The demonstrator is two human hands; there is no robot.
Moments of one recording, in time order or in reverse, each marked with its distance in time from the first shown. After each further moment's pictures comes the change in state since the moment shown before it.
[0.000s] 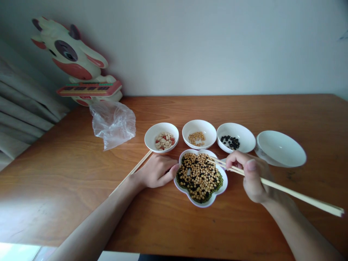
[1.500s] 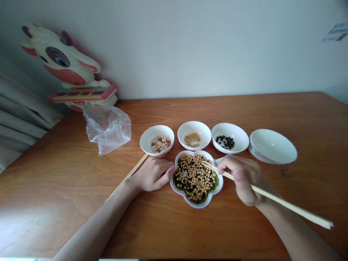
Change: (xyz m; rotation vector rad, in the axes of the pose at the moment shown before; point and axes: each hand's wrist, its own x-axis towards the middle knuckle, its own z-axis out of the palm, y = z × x) left_hand -0.002 -0.002 0.002 0.011 -0.021 -0.027; right_hand -0.003 -0.007 0.003 -0.015 -0.058 -0.108
